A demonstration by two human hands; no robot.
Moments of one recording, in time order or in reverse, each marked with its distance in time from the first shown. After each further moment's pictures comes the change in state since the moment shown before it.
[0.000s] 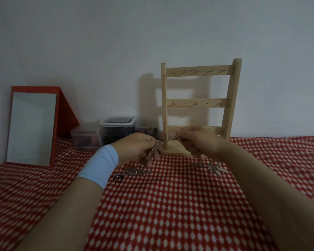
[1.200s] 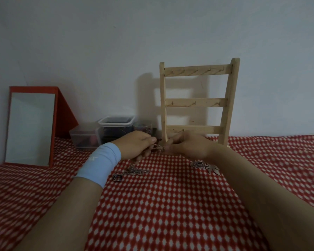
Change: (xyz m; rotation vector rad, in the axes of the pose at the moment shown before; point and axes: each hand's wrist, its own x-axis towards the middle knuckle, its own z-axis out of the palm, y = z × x) left_hand 0.004 0.005 -0.007 0.458 0.110 0.064; right_hand 0.003 -0.003 0.019 -0.332 0.013 -0.008
